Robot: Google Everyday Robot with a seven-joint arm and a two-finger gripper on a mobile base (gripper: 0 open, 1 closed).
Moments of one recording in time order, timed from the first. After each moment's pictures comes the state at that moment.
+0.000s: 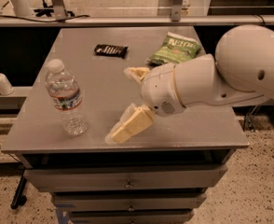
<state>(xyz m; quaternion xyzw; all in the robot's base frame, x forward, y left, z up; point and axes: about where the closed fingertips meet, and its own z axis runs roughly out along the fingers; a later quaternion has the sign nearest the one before) 0.443 0.042 0.909 -0.59 0.63 0.27 0.42</state>
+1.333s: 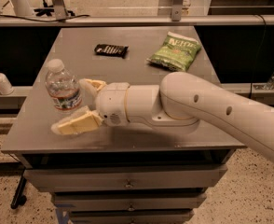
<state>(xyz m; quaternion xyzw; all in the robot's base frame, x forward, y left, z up) 0.466 0.155 0.886 -0.50 0.58 0.40 0.50</state>
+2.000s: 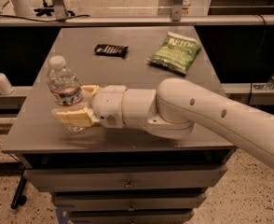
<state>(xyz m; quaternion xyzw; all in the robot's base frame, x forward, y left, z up) 0.469 0.165 0.885 -0.48 0.57 0.43 0.51</state>
